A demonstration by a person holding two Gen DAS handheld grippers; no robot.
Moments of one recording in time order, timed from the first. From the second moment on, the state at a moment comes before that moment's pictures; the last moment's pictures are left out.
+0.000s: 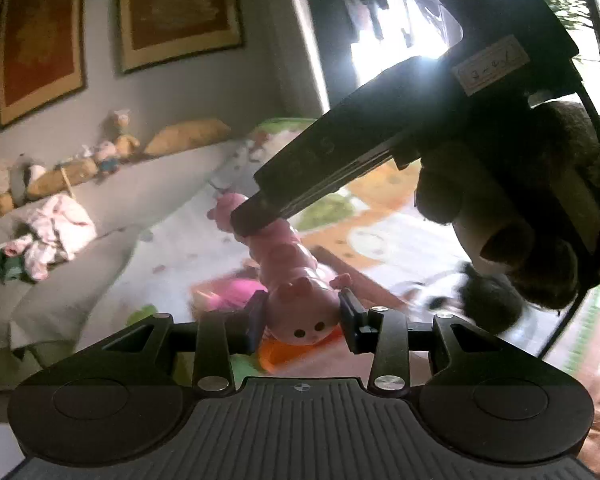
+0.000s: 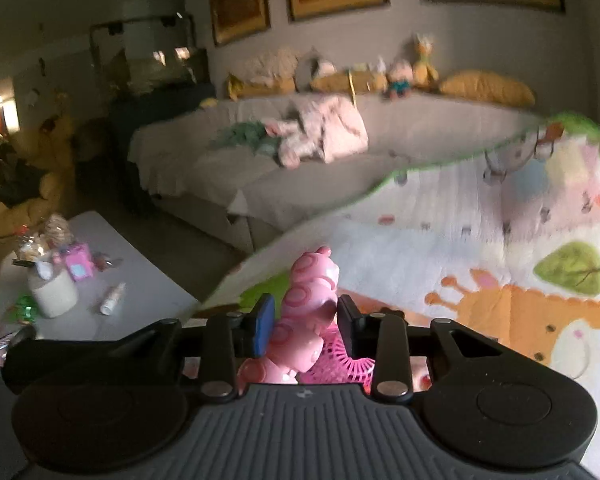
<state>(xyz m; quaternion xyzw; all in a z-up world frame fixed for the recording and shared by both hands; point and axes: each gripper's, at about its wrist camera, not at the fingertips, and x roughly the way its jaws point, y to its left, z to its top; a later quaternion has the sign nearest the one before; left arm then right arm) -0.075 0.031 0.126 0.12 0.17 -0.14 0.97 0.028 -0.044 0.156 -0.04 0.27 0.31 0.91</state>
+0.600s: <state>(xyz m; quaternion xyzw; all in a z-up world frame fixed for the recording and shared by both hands) -0.017 0.062 0.097 0.07 0.22 -0.09 0.97 0.009 -0.117 0.126 -0.01 0.25 0.26 0.93</state>
